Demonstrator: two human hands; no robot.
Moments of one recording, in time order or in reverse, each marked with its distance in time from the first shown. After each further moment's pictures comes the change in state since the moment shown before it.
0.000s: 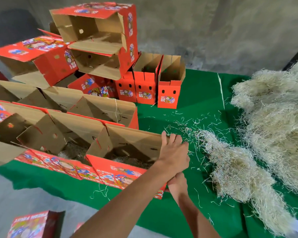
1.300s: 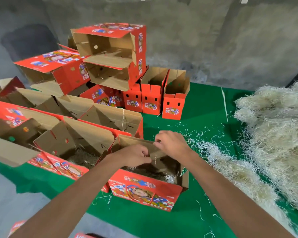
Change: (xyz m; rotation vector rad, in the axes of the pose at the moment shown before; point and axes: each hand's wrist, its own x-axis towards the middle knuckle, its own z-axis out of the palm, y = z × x) left_hand -0.042 -0.142 -0.044 -0.436 -0.348 -0.216; right_hand -0.004 -0.200 -0.049 -1.049 -0.016 -1.057
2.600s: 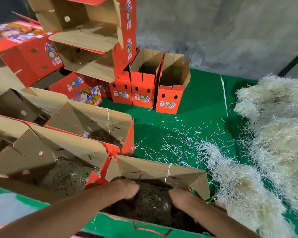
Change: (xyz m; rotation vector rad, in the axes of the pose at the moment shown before) left_hand 0.111 -0.072 0.112 0.568 -0.508 -0.041; right_hand -0.054 0.044 0.141 0.127 -0.878 0.396
